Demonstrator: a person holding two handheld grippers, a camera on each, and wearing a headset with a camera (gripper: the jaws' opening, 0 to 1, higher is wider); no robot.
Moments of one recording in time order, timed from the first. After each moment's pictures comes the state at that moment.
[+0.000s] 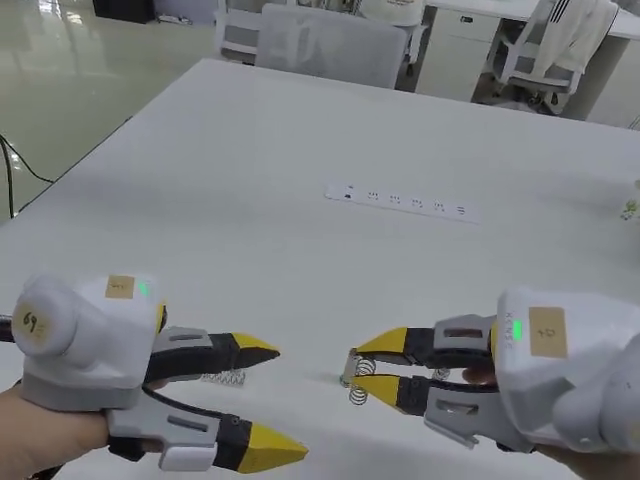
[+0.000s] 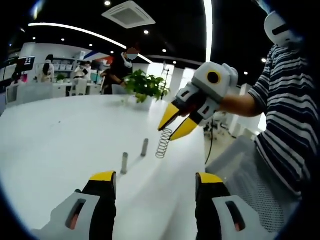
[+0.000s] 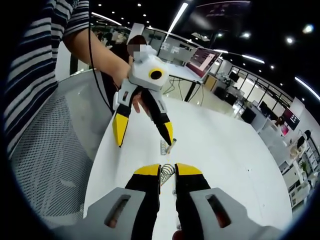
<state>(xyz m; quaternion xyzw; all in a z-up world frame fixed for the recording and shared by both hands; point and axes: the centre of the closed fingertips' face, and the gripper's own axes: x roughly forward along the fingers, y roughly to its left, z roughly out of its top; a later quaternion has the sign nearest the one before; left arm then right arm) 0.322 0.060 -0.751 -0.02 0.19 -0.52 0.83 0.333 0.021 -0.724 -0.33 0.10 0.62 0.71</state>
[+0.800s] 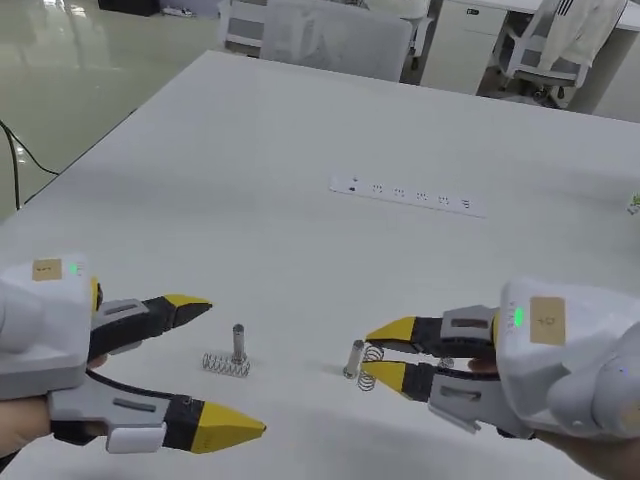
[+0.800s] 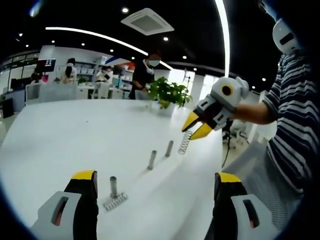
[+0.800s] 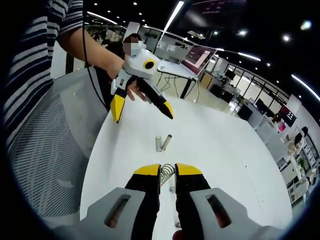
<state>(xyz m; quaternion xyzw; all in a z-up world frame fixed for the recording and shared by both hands) 0.337 0.111 -0.748 -0.03 0.18 -0.44 0.88 0.343 0.016 -0.729 -0.33 0.10 0.60 0.72</state>
